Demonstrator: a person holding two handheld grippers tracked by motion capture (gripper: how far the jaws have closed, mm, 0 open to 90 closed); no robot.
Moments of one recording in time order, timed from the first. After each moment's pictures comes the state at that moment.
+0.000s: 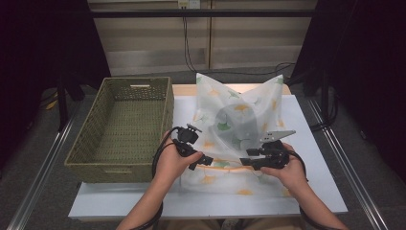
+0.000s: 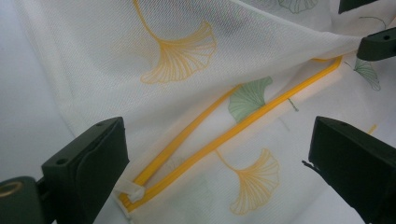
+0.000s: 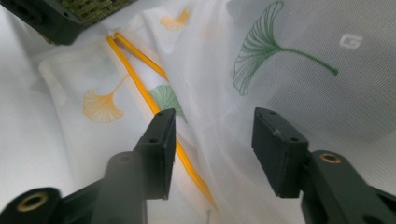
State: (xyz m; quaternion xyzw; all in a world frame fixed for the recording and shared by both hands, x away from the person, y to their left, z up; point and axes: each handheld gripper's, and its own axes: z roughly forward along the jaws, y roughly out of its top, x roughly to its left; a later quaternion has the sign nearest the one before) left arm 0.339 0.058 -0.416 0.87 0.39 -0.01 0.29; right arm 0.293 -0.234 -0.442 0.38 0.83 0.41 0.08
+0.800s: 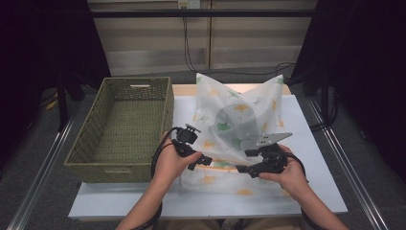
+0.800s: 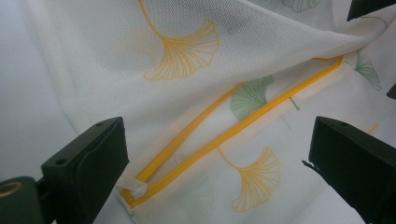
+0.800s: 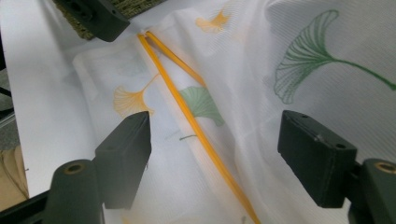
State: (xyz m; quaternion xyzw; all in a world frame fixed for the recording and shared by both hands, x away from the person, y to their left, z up) left arm 0.339 0.061 -0.416 0.87 0.39 -0.01 0.29; right arm 0.284 -0.221 -0.439 0.34 0.84 0.42 0.06
